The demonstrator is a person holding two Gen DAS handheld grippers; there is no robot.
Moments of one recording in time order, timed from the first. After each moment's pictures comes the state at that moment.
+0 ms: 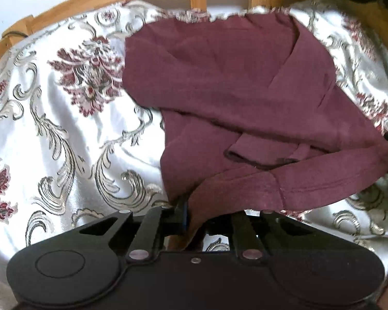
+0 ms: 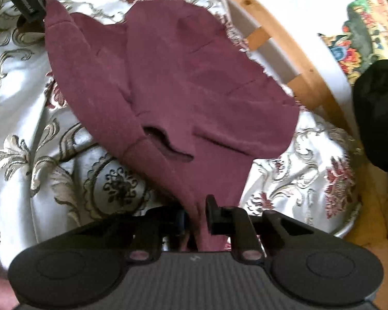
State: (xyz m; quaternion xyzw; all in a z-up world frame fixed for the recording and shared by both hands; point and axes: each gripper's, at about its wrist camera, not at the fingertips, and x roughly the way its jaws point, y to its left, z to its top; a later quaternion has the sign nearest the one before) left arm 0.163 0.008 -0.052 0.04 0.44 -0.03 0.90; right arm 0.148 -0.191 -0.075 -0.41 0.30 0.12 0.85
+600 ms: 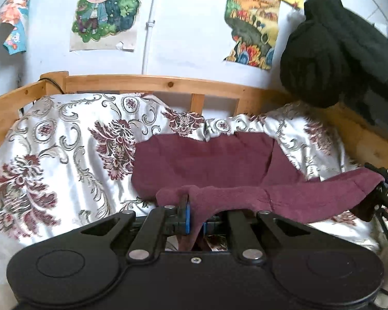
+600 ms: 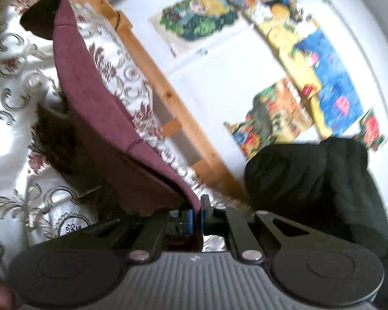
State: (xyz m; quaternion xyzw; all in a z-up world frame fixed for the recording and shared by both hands) left arm 0.039 0.039 0.042 -0.06 0.24 -0.06 0.97; right arm 0.026 -0.180 -0.017 -0.46 0.03 0.02 0.89
